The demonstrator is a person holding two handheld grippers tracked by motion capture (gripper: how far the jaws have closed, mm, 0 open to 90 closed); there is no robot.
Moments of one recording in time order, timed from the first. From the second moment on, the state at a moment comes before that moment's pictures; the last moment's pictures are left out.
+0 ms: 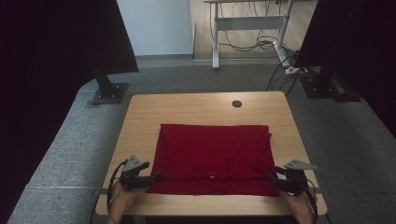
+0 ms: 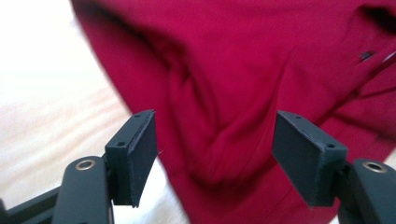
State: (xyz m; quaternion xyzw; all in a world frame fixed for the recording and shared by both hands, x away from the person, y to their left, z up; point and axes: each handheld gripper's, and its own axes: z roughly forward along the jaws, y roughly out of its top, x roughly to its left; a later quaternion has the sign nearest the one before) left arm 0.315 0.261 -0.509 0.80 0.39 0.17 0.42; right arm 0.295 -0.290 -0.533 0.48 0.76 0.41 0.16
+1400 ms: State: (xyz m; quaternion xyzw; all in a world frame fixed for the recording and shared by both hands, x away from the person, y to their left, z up) left arm 0.365 0.149 -0.536 0.87 0.29 0.13 0.37; right arm 0.364 -0.175 -0.546 0.36 0.84 0.39 0.13
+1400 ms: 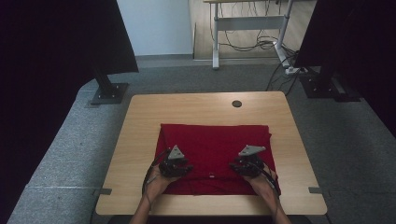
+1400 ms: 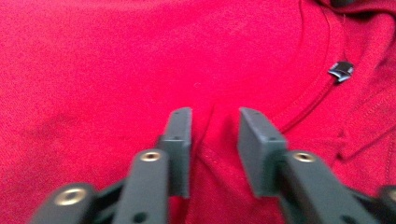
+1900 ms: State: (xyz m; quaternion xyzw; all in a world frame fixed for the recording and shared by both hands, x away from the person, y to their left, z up) left arm 0.331 0.156 -0.518 0.86 0.27 0.15 0.40; right arm 0.325 -0.189 -0.519 0.35 0.82 0.45 0.11
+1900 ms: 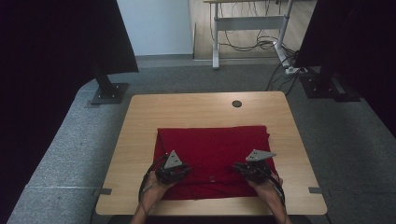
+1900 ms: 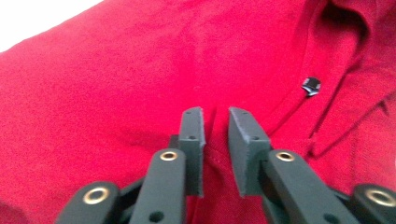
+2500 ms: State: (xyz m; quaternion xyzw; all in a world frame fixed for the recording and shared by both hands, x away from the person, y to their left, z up) left arm 0.324 0.165 -0.534 0.86 0.31 0.14 0.37; right arm 0.301 -0.200 -0.529 0.34 0.82 0.46 0.06
